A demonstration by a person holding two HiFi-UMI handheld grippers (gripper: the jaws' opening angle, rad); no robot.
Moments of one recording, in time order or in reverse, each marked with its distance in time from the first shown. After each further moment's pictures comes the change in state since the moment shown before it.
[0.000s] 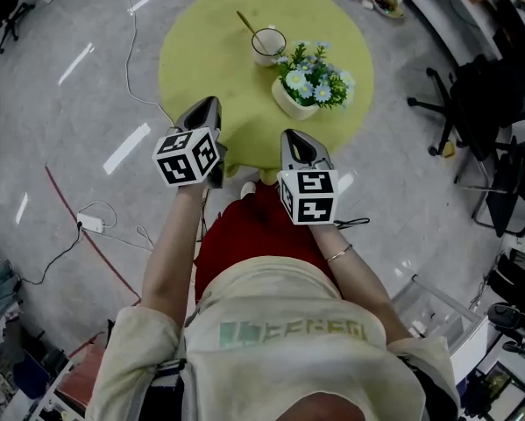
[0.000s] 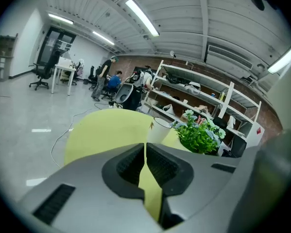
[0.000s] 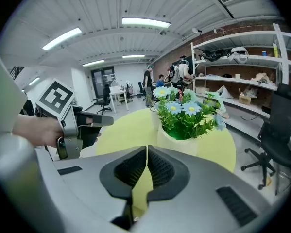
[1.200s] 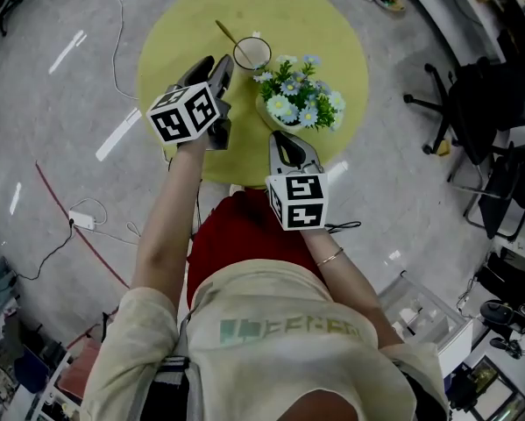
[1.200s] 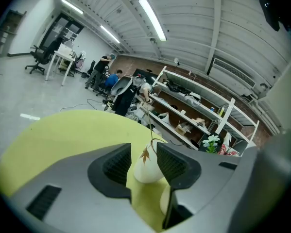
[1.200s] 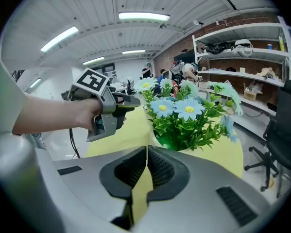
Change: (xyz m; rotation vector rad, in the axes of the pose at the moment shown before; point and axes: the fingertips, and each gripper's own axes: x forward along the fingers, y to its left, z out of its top) left arm 0.131 -0.020 0.064 -0.135 -0.058 -0.103; right arm 0.044 -0.035 0.015 0.006 0.055 0.042
